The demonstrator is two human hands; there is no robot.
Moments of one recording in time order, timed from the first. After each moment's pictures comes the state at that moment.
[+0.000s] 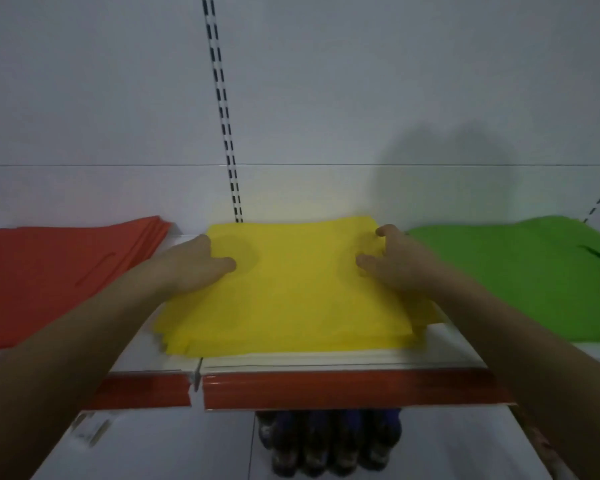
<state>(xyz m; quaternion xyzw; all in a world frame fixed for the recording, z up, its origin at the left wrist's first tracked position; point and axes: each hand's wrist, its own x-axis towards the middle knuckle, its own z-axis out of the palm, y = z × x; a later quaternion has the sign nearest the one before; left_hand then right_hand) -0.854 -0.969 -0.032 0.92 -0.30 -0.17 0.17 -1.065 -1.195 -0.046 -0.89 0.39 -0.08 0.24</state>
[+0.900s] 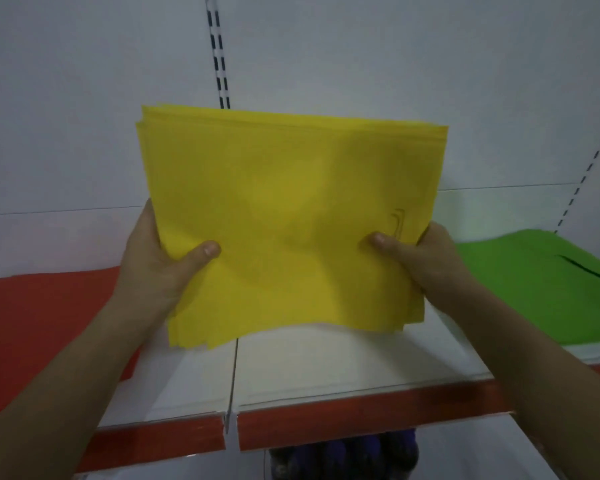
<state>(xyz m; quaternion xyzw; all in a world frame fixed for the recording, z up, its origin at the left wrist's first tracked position) -0.840 -0.921 -0.006 0.61 -0.43 0.00 0.66 -1.077 -1.169 -0.019 -0.70 0.22 -0.38 0.56</state>
